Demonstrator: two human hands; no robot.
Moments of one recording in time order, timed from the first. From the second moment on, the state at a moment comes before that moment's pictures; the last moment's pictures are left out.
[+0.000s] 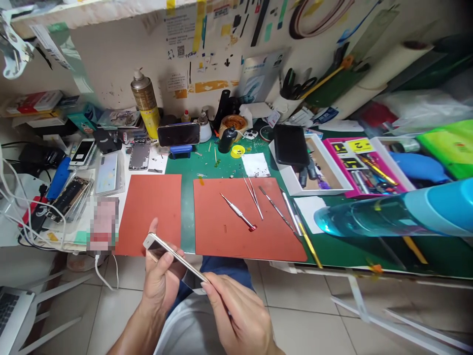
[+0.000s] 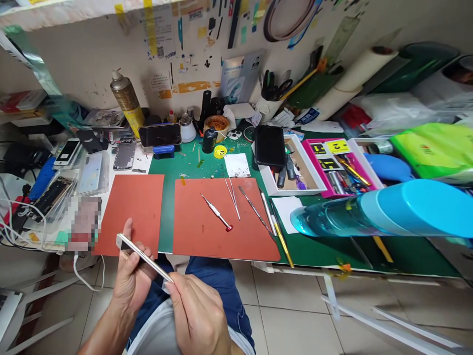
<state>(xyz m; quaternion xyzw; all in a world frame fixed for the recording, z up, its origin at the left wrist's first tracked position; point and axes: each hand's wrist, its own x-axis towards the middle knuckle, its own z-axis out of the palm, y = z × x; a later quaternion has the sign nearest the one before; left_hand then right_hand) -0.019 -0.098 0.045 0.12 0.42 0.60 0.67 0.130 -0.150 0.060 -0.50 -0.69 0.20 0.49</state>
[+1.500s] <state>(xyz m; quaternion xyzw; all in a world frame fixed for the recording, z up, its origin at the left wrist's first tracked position) -0.051 -0.118 0.070 0.46 0.42 0.33 0.71 0.183 -0.089 0.066 -0.46 -0.66 0.49 0.33</state>
